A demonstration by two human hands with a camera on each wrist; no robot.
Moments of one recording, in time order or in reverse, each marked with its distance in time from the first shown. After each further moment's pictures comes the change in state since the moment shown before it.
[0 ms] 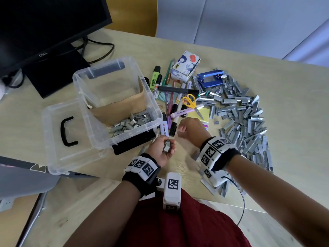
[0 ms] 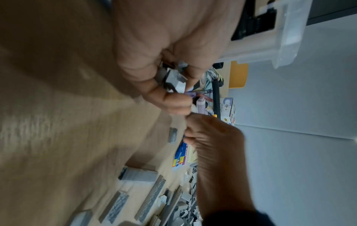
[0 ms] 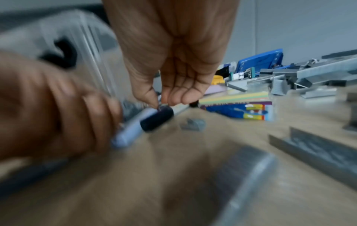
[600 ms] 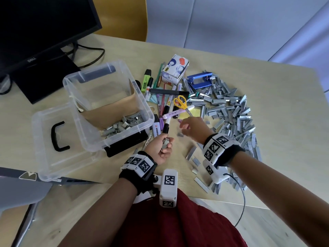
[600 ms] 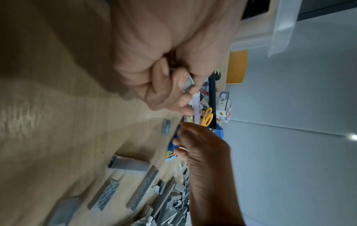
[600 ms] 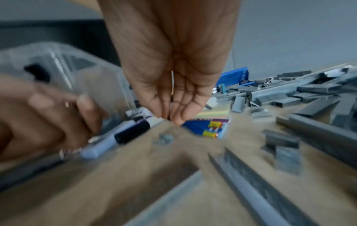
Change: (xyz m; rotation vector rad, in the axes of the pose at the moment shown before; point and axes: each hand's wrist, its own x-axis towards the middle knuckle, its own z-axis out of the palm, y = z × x) left_hand -0.005 0.005 0.014 0.089 -0.130 -0.104; right_hand -0.011 0.024 -0.016 0.063 0.029 0.078
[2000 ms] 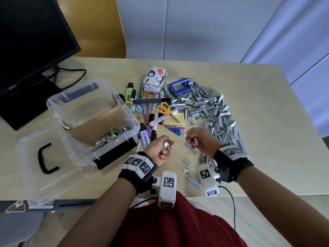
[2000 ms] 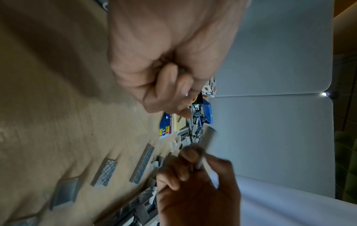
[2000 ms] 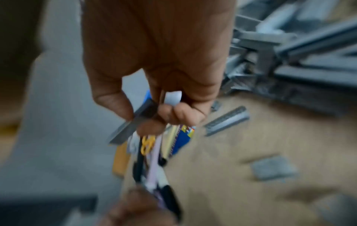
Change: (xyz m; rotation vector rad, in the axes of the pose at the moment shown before) left_hand -0.007 0.001 0.031 0.257 -0.046 -0.009; right_hand -0.057 0.032 -0.004 1.200 0.044 0.347
